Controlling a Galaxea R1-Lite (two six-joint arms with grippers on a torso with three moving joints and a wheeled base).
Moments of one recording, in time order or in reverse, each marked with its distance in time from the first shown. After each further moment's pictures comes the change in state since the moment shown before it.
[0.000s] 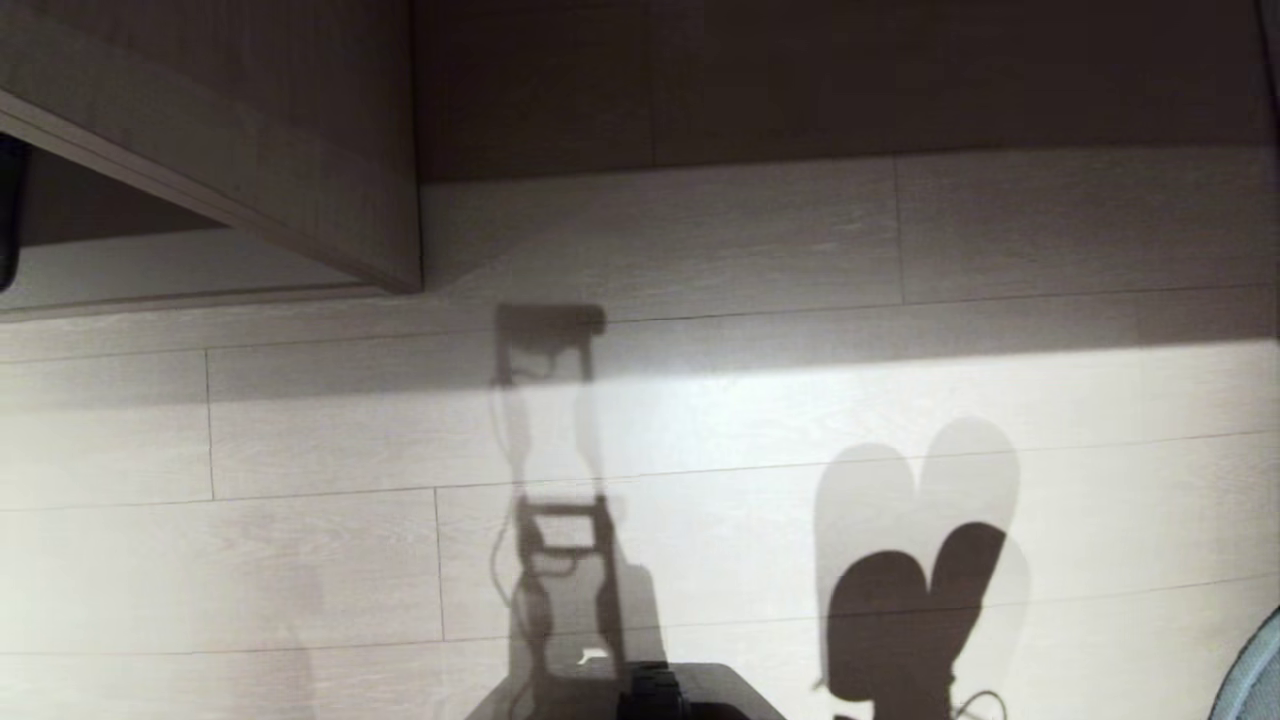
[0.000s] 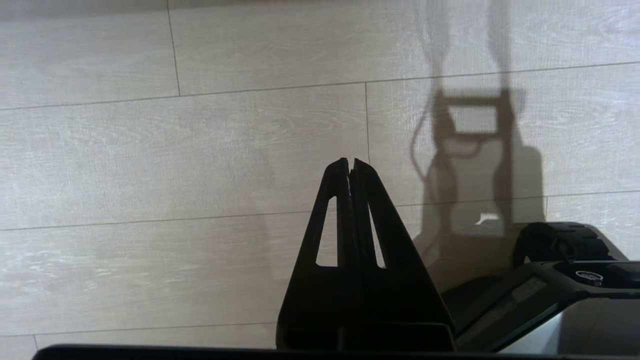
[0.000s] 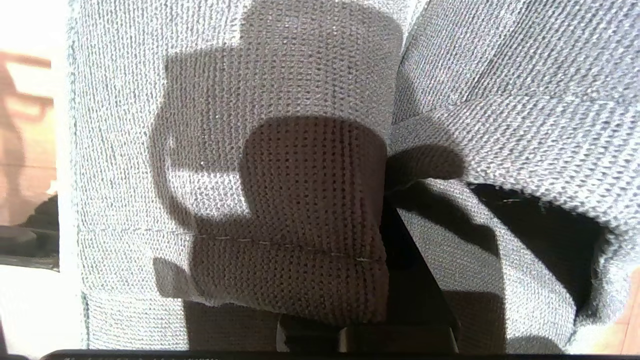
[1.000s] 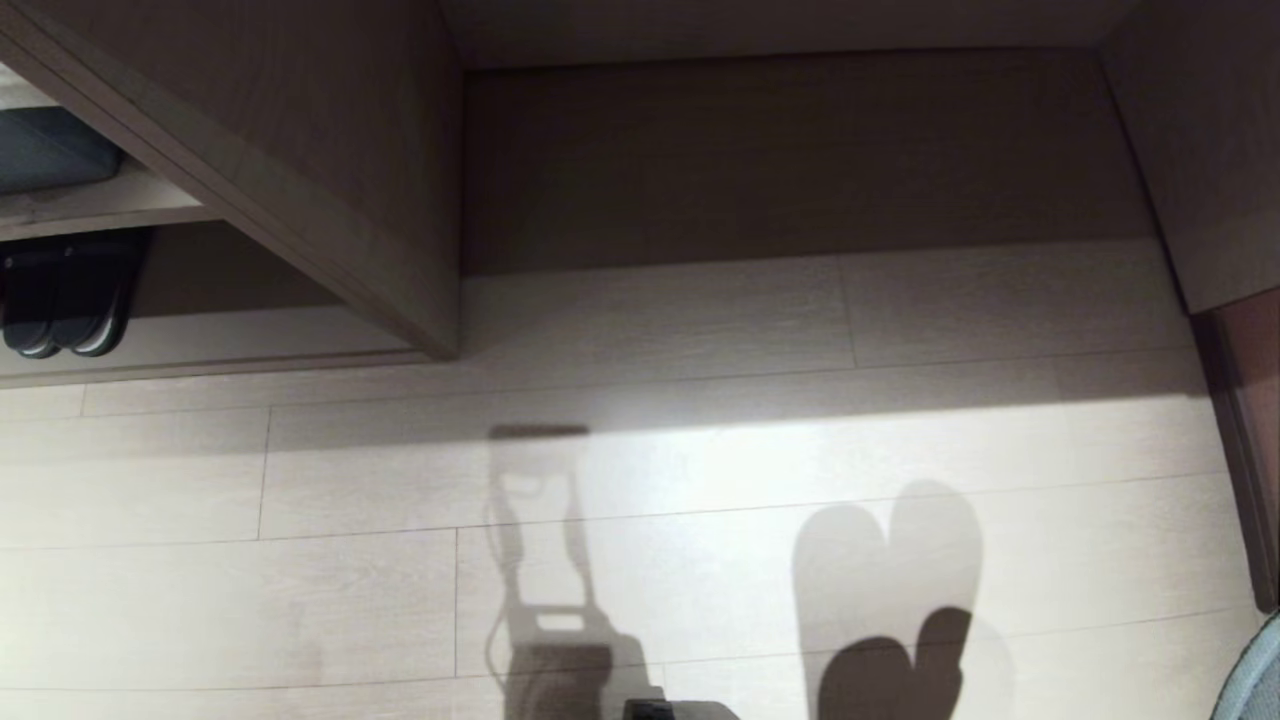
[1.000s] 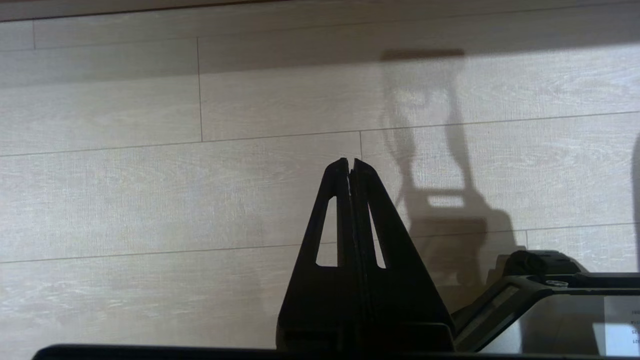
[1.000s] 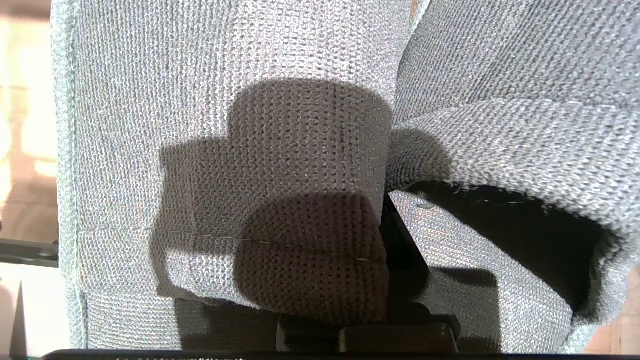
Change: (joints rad) left arm 0.000 0.000 0.000 0.000 0.000 0.000; right arm 0.000 0.001 -0.001 0.000 0.000 0.001
